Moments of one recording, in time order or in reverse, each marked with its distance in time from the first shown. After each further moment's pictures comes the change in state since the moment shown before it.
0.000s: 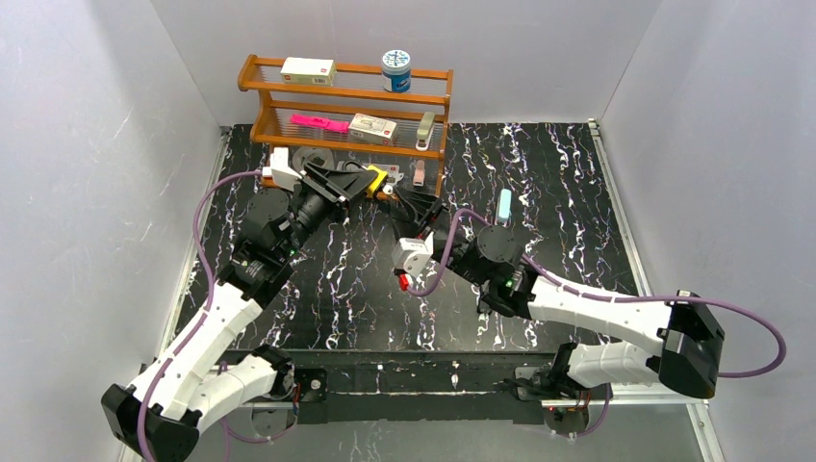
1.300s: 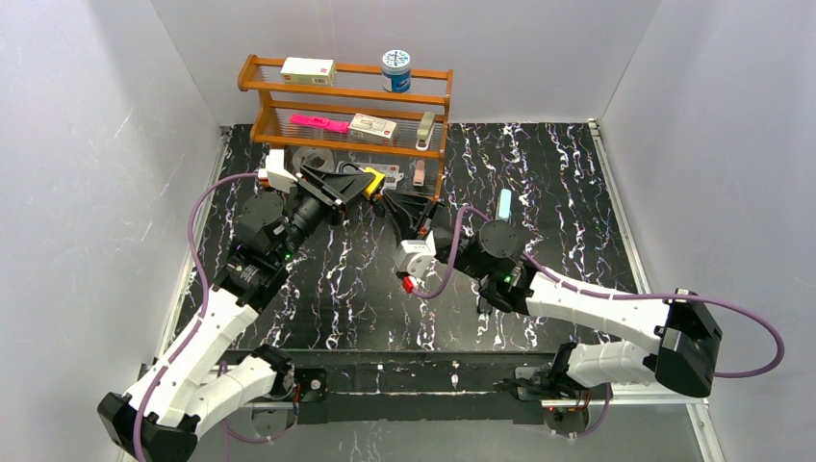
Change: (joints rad) left arm 0.000 -0.036 0.000 -0.026 0.011 0.003; right arm -0.021 0.021 0.028 0.042 -0.134 0.002
